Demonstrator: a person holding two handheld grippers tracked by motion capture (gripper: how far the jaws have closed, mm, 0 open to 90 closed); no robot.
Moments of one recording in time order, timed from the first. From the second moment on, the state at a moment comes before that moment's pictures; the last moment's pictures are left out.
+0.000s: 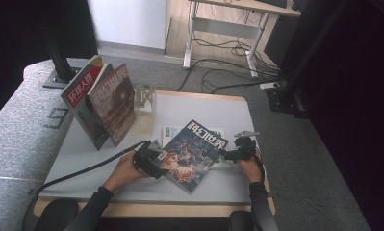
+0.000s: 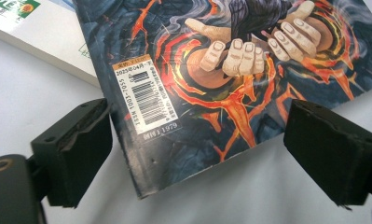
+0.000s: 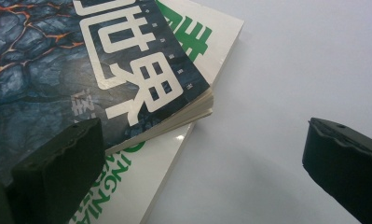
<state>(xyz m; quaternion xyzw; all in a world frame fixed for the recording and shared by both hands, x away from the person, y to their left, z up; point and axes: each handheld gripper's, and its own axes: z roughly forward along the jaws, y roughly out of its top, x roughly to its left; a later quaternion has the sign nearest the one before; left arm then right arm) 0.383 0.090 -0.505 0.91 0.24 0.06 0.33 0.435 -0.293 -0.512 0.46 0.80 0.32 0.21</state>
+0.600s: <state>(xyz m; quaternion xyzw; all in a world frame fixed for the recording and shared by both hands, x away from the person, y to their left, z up) 0.378 0.134 -0.511 0.89 0.27 0.03 0.36 0.414 -0.306 -0.508 0.45 0.80 0.34 0.19</state>
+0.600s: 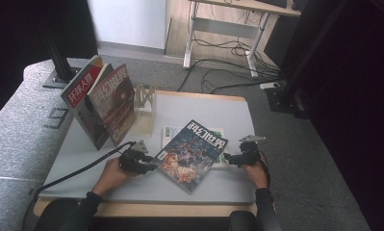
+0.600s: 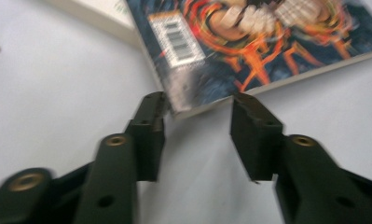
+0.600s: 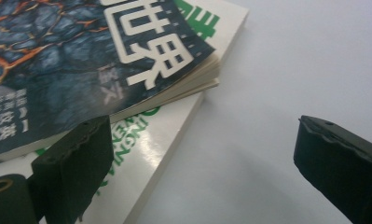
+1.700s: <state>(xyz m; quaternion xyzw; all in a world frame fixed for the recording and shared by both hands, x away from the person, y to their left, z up) 0.385 0.119 -0.515 0.89 0.26 0.03 0.38 0.427 -0.288 -0.518 0.46 0.80 0.37 0.10</state>
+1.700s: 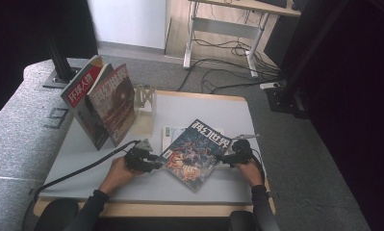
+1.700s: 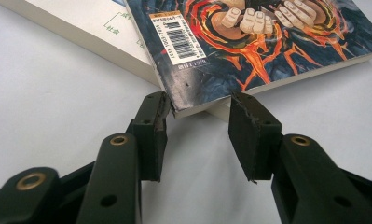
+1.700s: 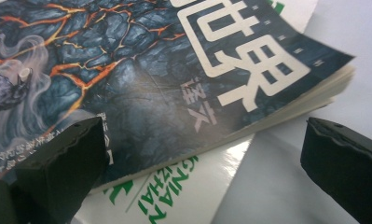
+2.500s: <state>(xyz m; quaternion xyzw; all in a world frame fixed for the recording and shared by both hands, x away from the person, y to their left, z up) 0.384 0.118 -0.520 0.89 0.26 0.04 0.37 0.438 -0.281 -0.522 0.49 0.79 0.37 0.06</state>
